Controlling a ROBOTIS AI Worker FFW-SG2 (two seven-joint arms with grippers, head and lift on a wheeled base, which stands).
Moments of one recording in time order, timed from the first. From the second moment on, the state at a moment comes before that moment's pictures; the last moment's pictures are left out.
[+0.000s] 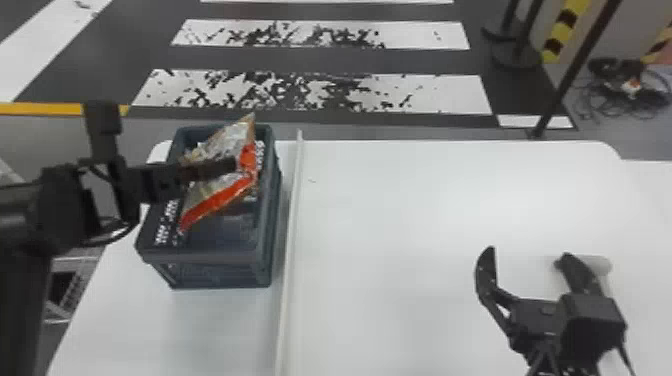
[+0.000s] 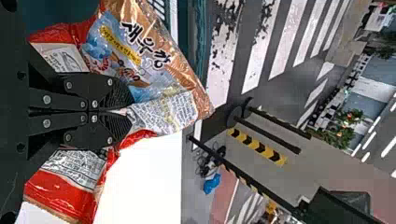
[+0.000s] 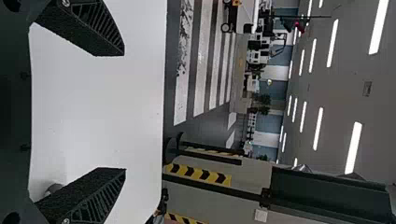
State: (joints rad) left arm -0.11 0.29 0.22 -1.74 0.29 1.00 -0.70; right arm 0.64 0.00 0.05 -1.95 0.11 -0.06 -0.22
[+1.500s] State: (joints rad) left arm 0.00 0.00 -0.30 -1.75 0.30 0.94 -0.42; right arm 0.69 0.00 0.02 -2.06 0.11 -0.06 -0.27
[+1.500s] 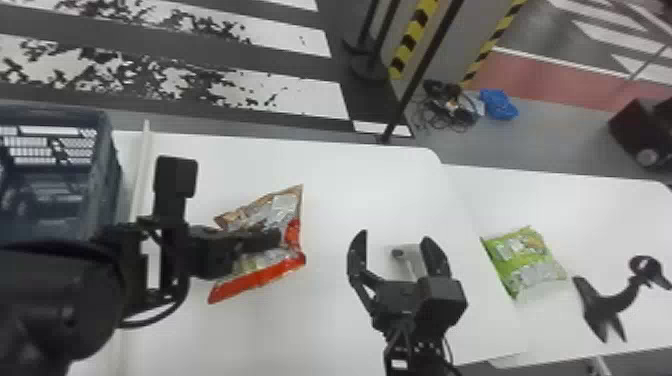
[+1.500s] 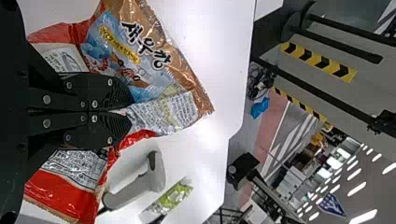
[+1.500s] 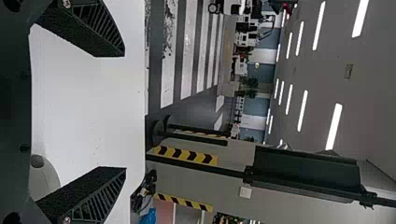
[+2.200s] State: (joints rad) left arm 0.00 0.00 -0.55 -1.63 0.23 0.62 -0.27; right arm 0.68 0.00 0.02 -2.06 0.11 -0.04 -0.27
